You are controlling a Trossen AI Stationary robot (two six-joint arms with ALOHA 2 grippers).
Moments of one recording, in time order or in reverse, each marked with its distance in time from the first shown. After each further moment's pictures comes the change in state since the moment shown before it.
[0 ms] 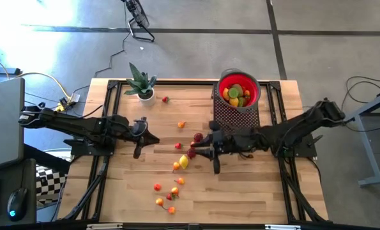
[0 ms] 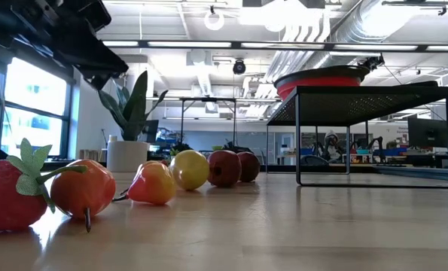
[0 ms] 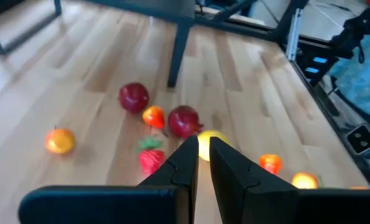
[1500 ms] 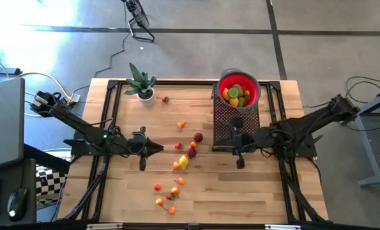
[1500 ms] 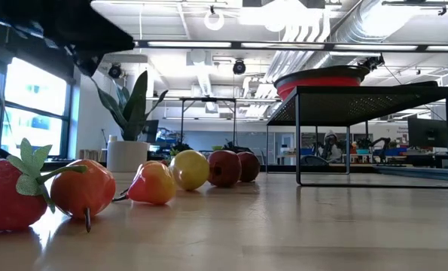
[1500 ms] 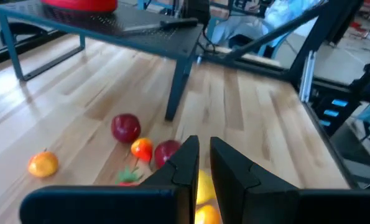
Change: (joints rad) left arm -0.369 0.223 0.026 0.292 -0.529 -0.132; right arm 0.046 -0.310 -0.091 -0.492 0.074 -0.278
